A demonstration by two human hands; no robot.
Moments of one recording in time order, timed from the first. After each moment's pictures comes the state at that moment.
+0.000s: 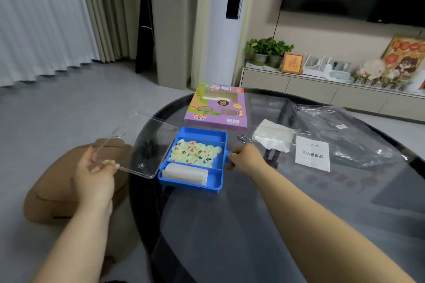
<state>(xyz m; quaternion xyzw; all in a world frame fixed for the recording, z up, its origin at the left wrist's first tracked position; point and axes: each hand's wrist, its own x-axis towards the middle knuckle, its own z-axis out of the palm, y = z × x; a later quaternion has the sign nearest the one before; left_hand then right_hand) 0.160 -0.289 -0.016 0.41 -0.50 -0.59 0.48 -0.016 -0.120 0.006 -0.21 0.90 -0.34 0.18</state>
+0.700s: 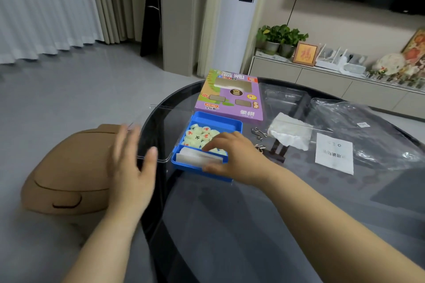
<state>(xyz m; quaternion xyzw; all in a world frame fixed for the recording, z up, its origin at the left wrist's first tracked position) 0.148 -0.270 -0.036 0.32 -0.77 -0.35 0.43 0.019 -0.141 0.029 -0.51 0.85 -0.13 0.07</state>
